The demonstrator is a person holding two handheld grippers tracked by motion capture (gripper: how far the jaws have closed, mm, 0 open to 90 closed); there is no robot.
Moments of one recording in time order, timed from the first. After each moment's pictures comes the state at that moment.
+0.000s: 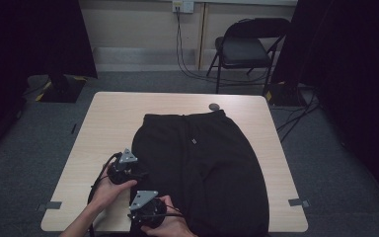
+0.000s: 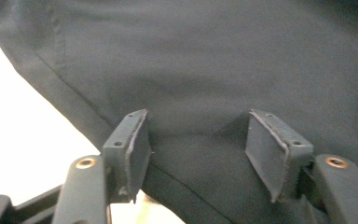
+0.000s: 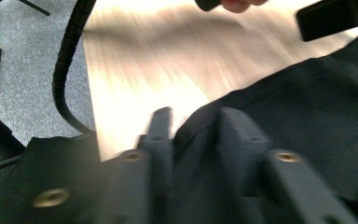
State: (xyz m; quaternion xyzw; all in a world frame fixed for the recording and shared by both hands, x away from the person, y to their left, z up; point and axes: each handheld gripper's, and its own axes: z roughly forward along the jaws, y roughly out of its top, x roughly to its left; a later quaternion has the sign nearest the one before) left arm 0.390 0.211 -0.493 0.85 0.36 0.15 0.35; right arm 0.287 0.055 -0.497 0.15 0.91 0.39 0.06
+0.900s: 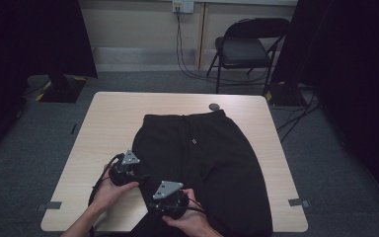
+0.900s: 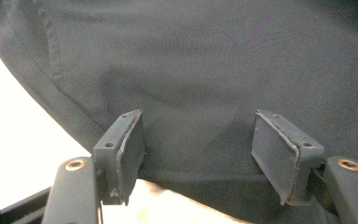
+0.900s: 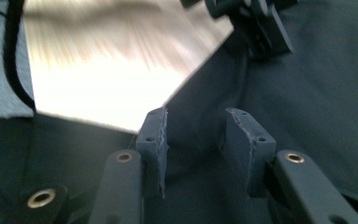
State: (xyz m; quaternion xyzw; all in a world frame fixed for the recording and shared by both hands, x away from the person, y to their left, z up) left arm 0.386 0.205 -0.492 0.86 0.36 0.15 0.34; right arm 0.307 0.000 -0.487 0.20 0.89 0.39 0.09
